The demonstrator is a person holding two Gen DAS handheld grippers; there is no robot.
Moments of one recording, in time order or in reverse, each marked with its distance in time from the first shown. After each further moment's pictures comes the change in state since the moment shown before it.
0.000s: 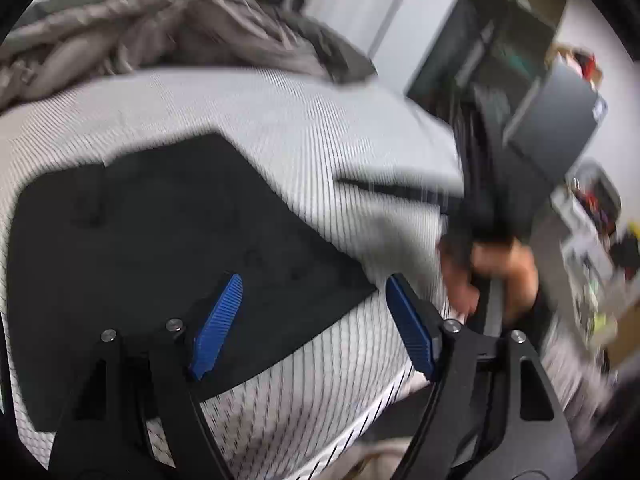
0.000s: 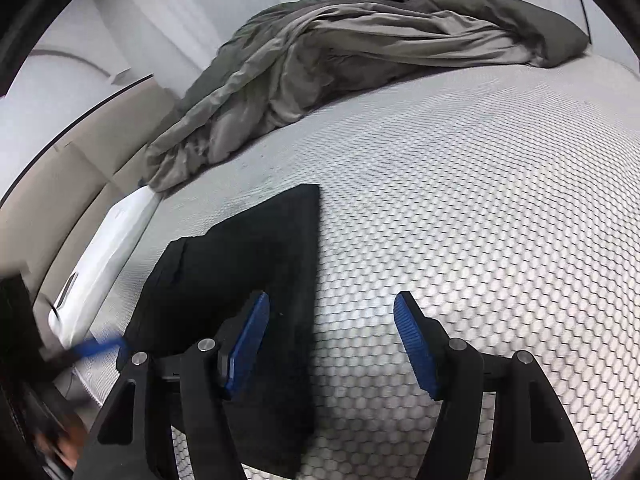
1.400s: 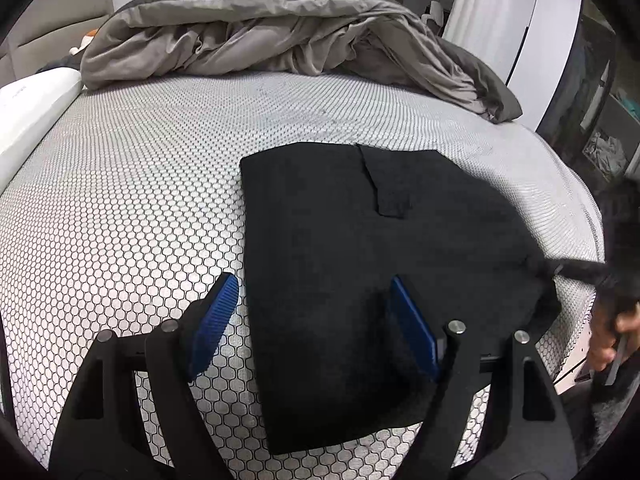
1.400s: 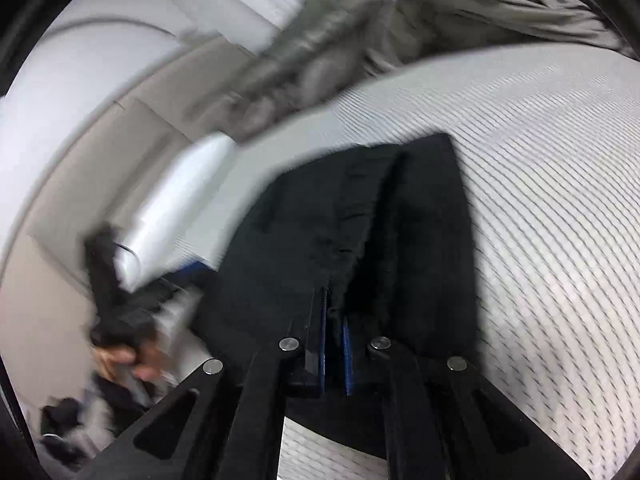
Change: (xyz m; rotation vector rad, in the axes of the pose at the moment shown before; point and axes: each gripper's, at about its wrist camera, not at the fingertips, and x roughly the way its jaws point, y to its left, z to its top) left arm -0.061 0.128 -0.024 -0.212 -0.098 0.461; right arm 0.042 0.080 -0.023 -0.115 0.188 0.198
